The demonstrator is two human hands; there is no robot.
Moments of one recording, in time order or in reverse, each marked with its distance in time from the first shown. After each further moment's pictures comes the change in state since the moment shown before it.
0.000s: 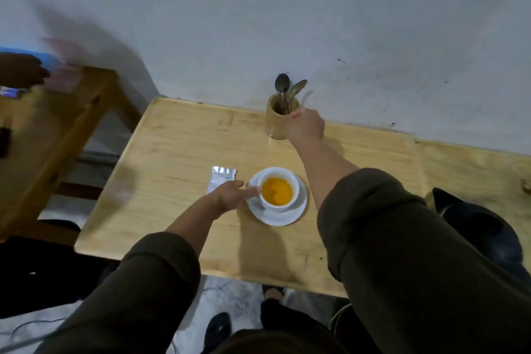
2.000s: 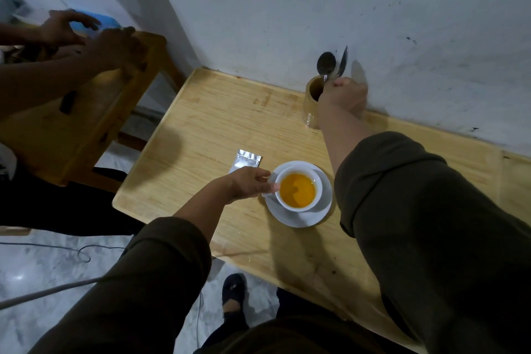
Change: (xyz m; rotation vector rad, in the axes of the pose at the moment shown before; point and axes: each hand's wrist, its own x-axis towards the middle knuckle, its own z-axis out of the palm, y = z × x) left_hand -0.003 0.023 0.001 0.041 -0.024 -0.100; right_hand 0.084 -0.004 0.044 0.256 0.189 0.189
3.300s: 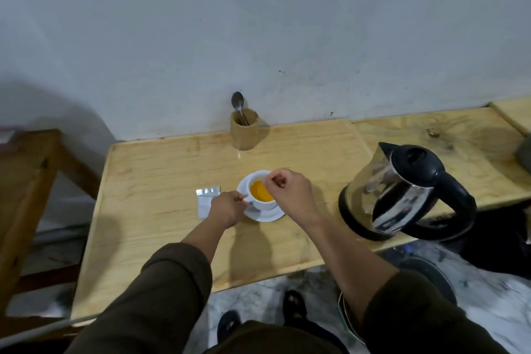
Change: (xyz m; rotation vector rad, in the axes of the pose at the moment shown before) left_hand -0.025 -0.020 0.000 0.473 0.213 0.342; right_hand -0.215 0.077 -0.090 0.037 -0.116 -0.173
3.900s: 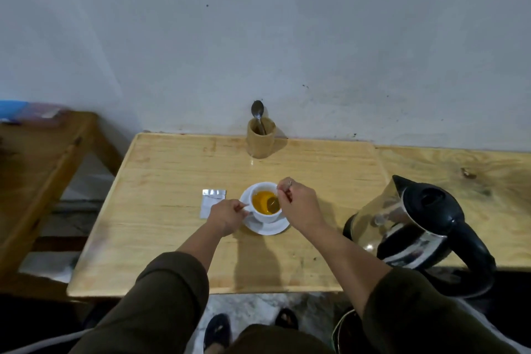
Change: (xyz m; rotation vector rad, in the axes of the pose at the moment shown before) left_hand -0.007 0.007 0.006 0.025 0.041 -0.078; right_hand 0.040 0.034 -0.013 -0.331 -0.132 -0.264
